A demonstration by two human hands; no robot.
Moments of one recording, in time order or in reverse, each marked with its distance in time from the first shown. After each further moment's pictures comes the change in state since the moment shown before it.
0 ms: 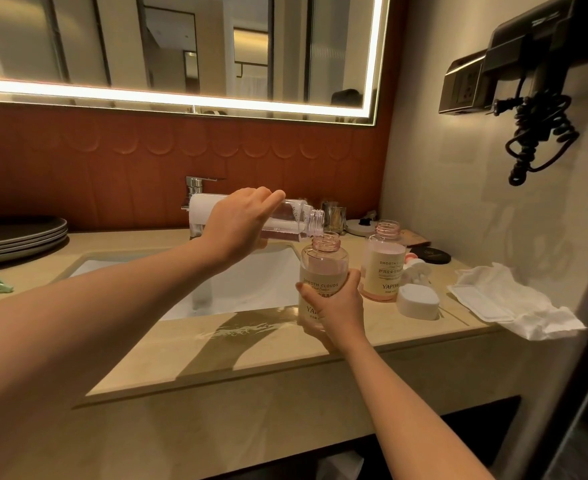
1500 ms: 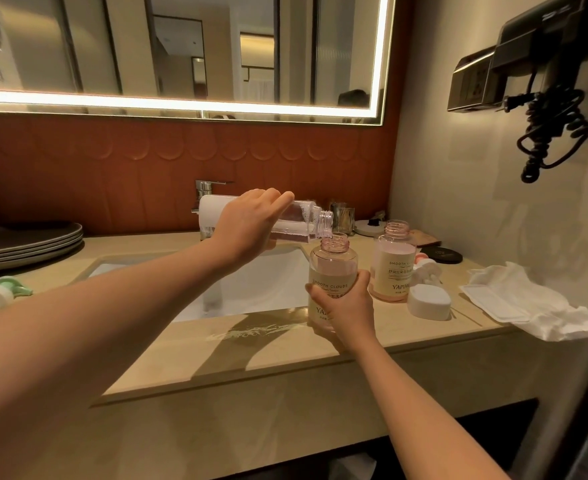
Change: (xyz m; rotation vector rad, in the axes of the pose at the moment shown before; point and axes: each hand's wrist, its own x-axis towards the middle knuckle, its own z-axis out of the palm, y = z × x) left_hand 0.000 0.000 -0.002 0.036 -0.004 0.016; right_hand 0.000 0.001 0.000 -0.002 0.012 0.001
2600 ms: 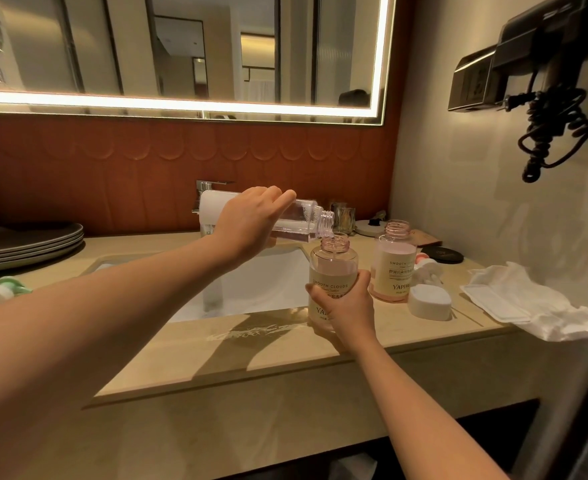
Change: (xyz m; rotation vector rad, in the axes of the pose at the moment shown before) left_hand 0.003 0.001 -0.004 0.026 -0.013 0.010; right_hand 0.000 0.001 0.001 0.004 -0.003 -0.022
